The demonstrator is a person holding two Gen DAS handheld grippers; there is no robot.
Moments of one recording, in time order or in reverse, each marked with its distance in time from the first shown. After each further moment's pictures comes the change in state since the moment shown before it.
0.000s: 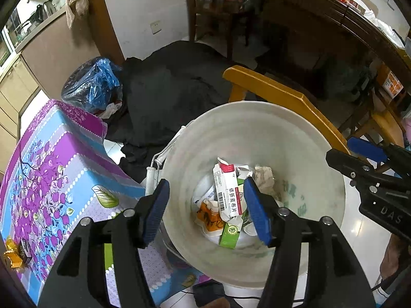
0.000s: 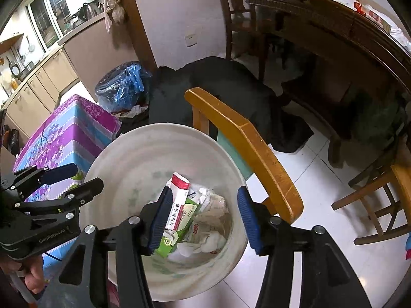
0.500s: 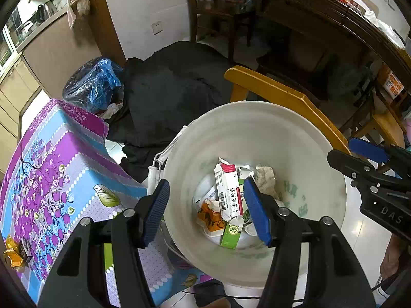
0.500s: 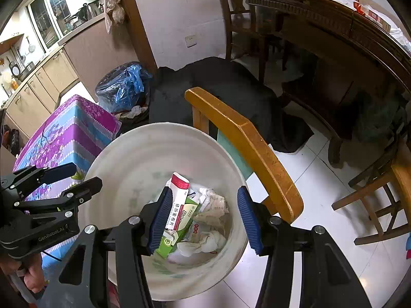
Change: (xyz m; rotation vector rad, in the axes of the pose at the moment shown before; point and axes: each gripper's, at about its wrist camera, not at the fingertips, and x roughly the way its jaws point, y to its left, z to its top) left arm 0.000 0.003 -0.001 -0.002 -0.003 0.005; right arm -0.001 -0.004 0.002 0.002 -0.001 0.004
